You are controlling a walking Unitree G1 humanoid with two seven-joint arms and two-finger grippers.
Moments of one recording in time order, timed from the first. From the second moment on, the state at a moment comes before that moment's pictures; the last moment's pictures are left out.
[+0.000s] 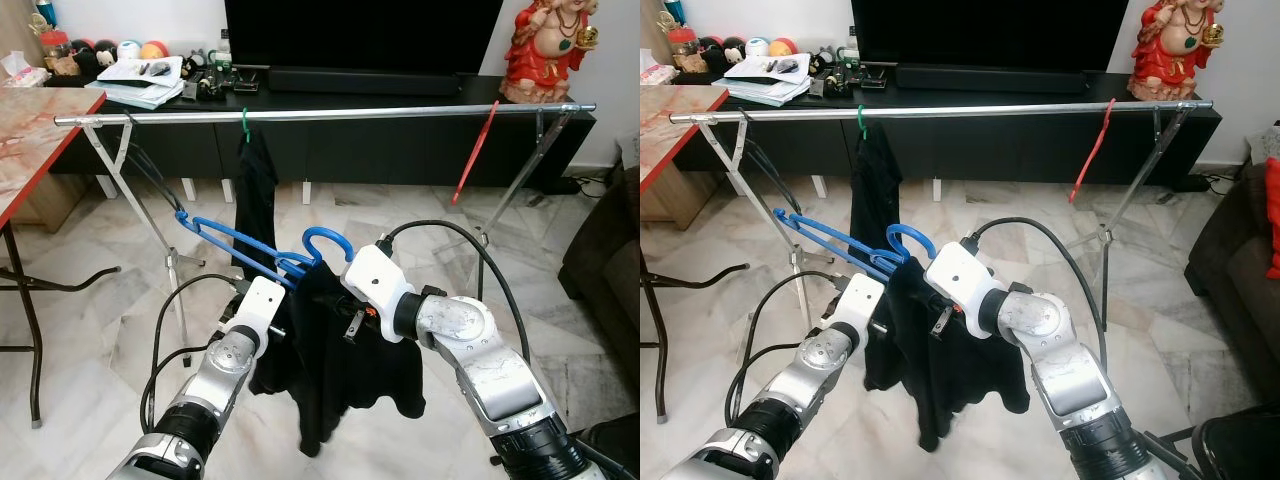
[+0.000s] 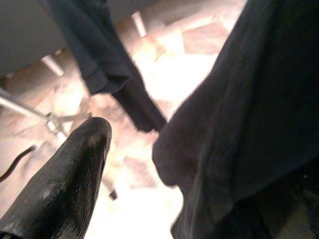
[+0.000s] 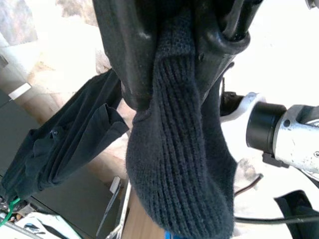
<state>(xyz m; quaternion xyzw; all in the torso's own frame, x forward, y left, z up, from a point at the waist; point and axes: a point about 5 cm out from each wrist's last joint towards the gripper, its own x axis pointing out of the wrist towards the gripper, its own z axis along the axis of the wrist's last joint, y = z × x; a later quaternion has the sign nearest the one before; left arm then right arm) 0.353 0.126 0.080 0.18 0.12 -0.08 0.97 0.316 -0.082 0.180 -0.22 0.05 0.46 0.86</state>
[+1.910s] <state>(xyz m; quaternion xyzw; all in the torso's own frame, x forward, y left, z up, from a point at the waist) 0.351 0.106 0.082 0.11 0.10 -0.17 0.97 0.316 -0.090 0.178 -0.24 0.06 0.45 0.86</state>
